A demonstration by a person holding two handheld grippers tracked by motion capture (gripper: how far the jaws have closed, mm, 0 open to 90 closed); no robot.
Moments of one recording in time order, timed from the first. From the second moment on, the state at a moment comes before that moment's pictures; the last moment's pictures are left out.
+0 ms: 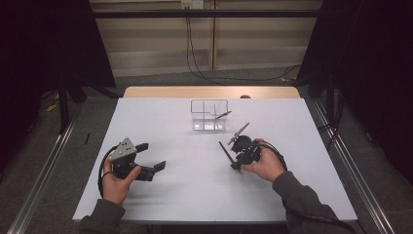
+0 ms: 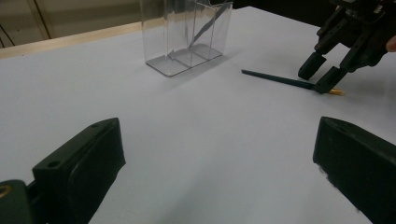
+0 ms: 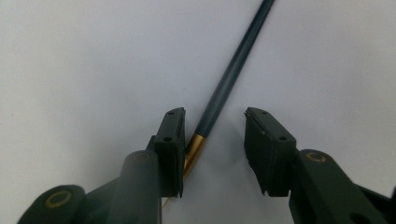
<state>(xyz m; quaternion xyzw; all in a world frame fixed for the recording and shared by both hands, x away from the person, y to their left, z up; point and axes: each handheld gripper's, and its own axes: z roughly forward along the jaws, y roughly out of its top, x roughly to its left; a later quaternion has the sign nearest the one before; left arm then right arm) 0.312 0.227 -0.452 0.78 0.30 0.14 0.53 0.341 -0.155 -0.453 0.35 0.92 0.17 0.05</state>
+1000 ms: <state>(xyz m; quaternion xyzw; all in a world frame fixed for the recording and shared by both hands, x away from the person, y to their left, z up) 0.312 0.225 -0.453 0.79 0.30 0.14 0.52 0.343 -0.167 -0.450 0.38 0.91 0.14 0.03</state>
